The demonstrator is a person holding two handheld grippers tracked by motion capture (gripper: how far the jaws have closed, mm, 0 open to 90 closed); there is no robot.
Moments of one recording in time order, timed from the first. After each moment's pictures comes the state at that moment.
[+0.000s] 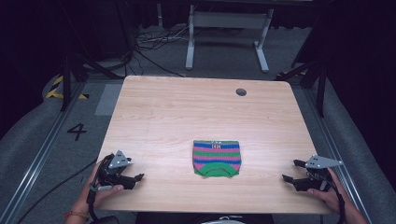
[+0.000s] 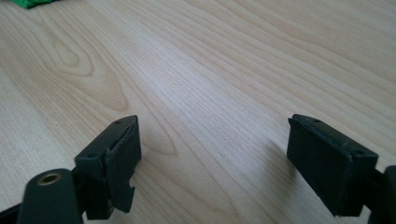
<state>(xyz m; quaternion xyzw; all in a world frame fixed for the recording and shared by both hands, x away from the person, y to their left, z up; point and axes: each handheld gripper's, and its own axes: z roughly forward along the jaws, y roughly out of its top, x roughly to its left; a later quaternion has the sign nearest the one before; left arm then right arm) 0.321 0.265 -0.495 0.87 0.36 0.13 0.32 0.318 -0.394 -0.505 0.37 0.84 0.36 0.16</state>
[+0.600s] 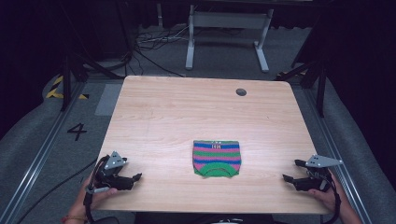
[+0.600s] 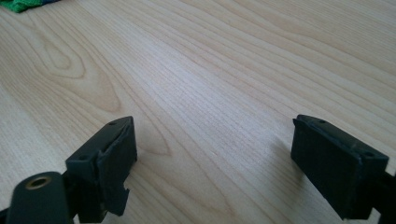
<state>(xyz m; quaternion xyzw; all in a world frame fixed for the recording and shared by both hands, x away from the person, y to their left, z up) 0.318 0.272 -0.500 0.85 0.39 0.14 0.33 0.320 -0.395 -0.506 0.39 0.84 0.36 0.15</state>
